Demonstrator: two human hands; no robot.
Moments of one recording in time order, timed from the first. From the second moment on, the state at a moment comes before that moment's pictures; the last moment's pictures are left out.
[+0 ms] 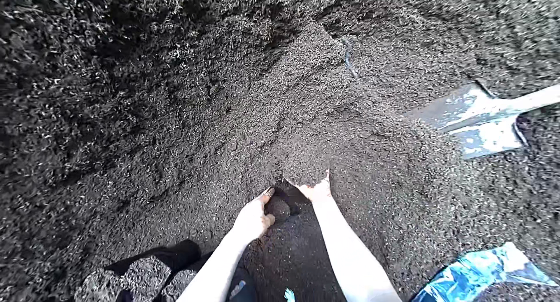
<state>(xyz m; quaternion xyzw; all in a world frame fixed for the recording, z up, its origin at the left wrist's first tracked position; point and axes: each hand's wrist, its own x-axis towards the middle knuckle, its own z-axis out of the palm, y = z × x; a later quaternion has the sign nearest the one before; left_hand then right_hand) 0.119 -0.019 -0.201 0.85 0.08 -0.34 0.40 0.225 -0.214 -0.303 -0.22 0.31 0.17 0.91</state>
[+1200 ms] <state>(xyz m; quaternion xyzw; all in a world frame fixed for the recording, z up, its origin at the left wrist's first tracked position) 0.102 -0.046 -0.181 0.93 0.12 -0.09 0.33 0.153 -0.293 -0.232 -0.86 0.07 0.29 0.42</state>
